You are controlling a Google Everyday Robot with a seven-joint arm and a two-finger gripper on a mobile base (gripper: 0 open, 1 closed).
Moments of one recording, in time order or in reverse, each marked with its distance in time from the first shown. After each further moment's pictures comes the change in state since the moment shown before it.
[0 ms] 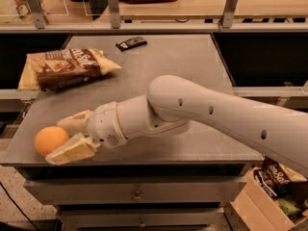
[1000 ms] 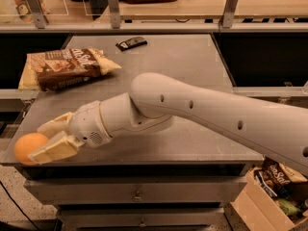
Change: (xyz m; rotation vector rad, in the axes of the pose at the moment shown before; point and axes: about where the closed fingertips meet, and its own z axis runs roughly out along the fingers) arm -0.013 0.003 0.033 -0.070 -0.018 0.027
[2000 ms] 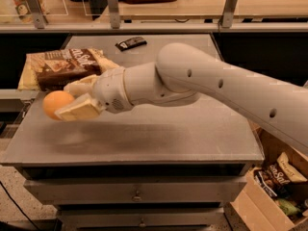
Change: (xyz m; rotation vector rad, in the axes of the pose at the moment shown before) arm -0.036 -0.061 -0.071 0.212 0.015 -0.127
